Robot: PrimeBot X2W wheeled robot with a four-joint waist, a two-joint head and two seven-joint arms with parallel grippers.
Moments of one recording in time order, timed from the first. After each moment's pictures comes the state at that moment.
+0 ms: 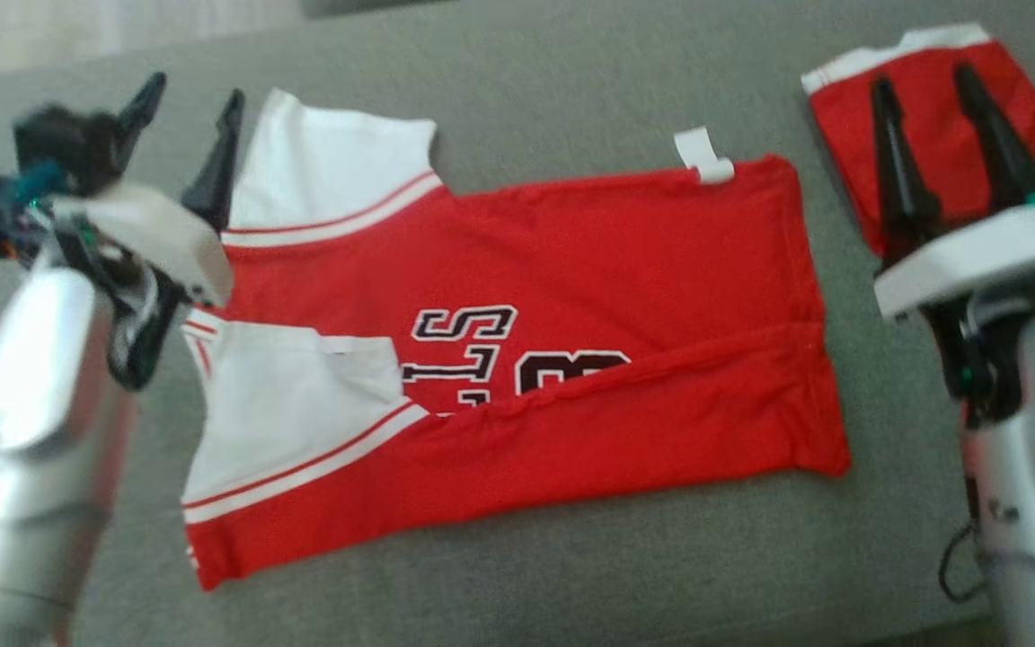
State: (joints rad) left arm -0.70 0.31 -0.30 0.52 -0.32 -0.13 0.04; right arm -0.42 -0.17 0.03 0.14 0.26 0.13 0.10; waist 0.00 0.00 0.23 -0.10
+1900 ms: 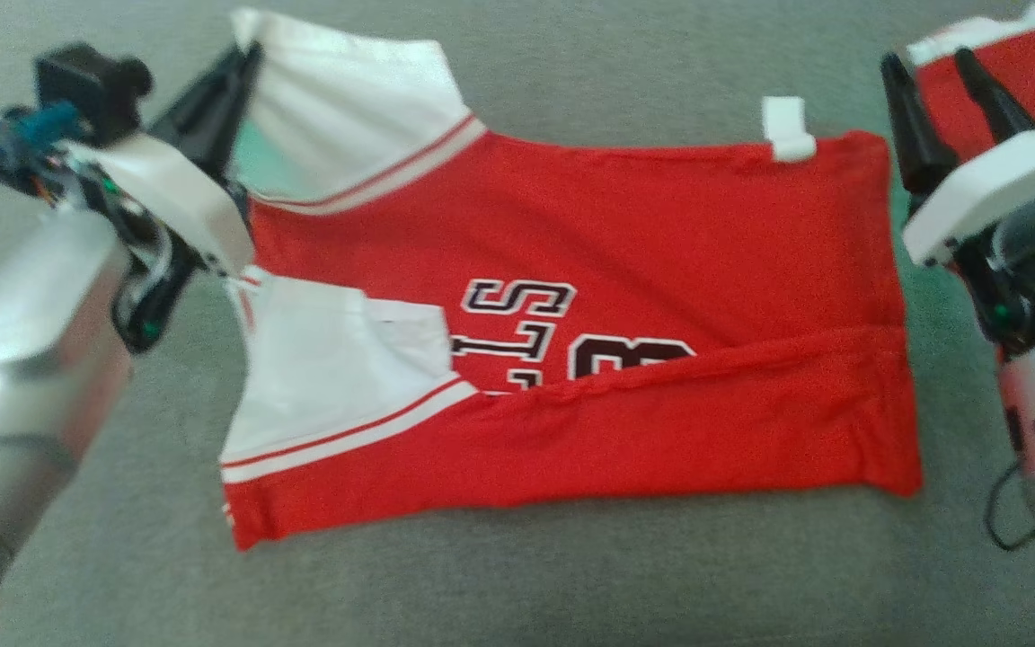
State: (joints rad) left arm -1.04 0.48 -0.99 0.70 -0.92 -0.13 -0.10; right arm -0.65 -0.27 0.14 0.46 0.40 0.13 0.16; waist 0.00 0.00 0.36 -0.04
